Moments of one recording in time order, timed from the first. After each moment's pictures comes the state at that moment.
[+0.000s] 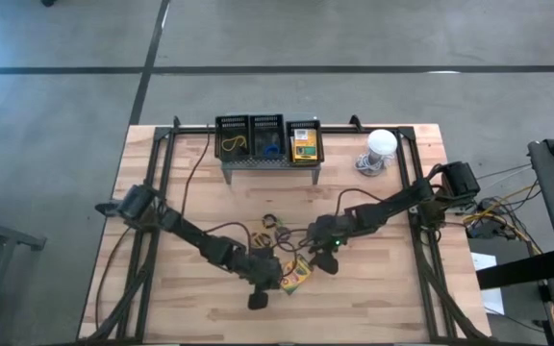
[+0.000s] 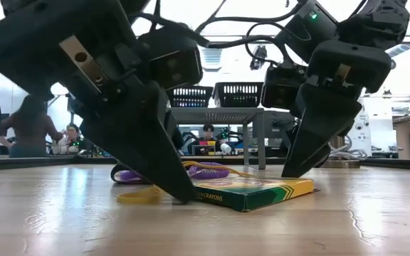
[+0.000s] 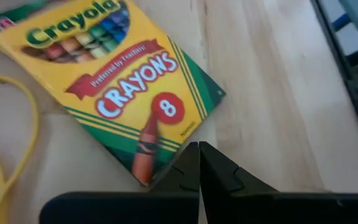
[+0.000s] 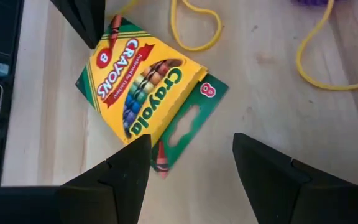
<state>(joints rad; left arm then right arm) -0.42 2.00 0.98 0.25 0.06 -0.47 0.19 1.73 0.70 0.19 -0.28 0.56</state>
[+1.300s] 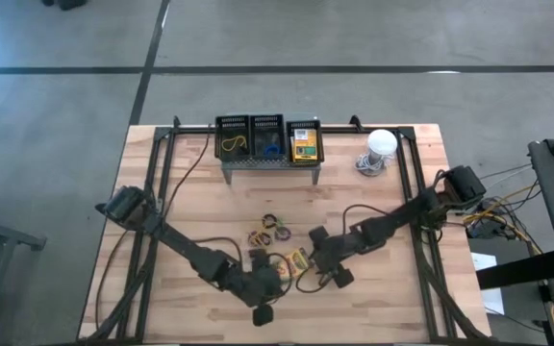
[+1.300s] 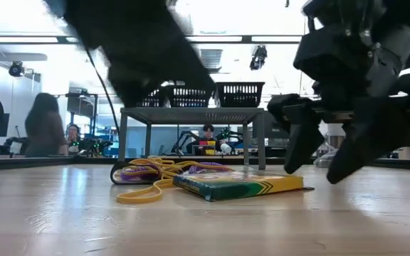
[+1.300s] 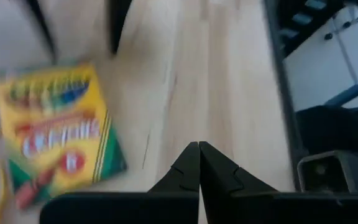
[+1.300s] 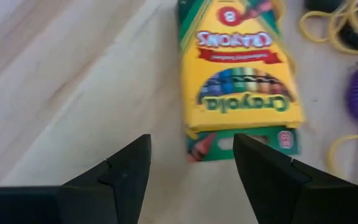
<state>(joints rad) -0.54 1.93 1.14 0.03 -0.25 -0.65 0.36 1.71 0.70 0.17 -0.02 -0.11</state>
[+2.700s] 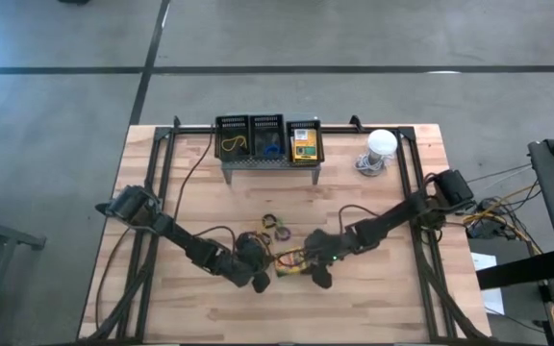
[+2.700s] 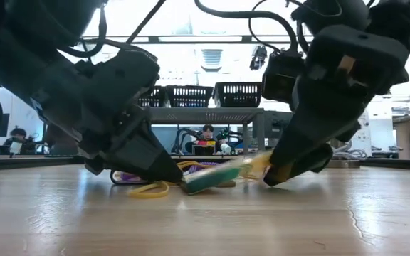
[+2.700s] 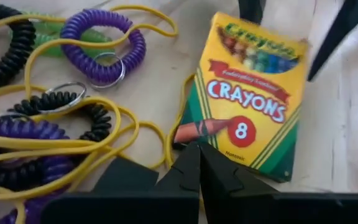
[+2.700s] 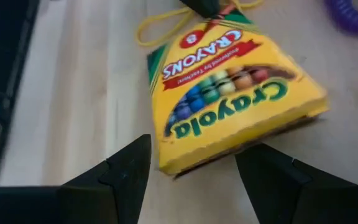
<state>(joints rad) -0.49 1.96 0.79 0.40 -0.55 -0.85 0.33 1.82 0.71 0.41 -0.02 0.68</state>
